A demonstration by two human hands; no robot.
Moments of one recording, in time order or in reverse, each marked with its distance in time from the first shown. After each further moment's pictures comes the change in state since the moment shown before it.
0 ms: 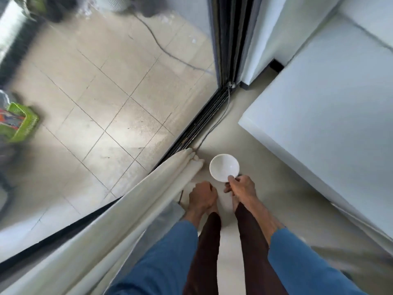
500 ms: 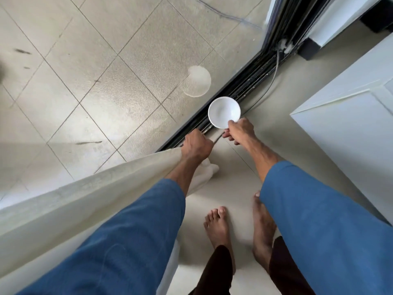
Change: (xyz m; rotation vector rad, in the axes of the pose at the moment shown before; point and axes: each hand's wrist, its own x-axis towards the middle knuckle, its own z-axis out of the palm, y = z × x) left_hand 0.318 -0.047 -0.012 -0.256 0.309 -0.135; right_hand 0.352 -0.078 0.147 -0.112 0.013 -0.135
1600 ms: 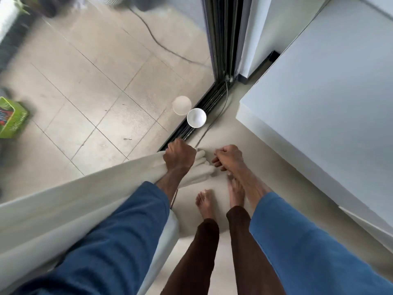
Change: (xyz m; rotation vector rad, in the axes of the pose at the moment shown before) left_hand -0.264 0.075 -0.133 0.161 0.196 0.042; right_hand -0.295 0.012 -0.140 0.200 -0.068 -0.006
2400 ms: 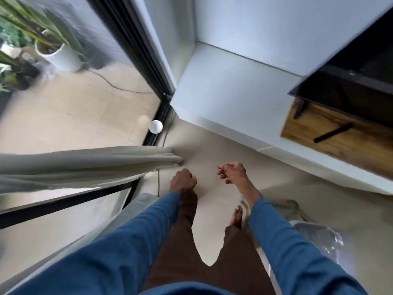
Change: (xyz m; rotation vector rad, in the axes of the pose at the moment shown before) left_hand -0.368 -0.016 -0.073 0.249 -0.493 0.408; right_hand -0.394 0.138 -0.162 0.386 0.262 0.114
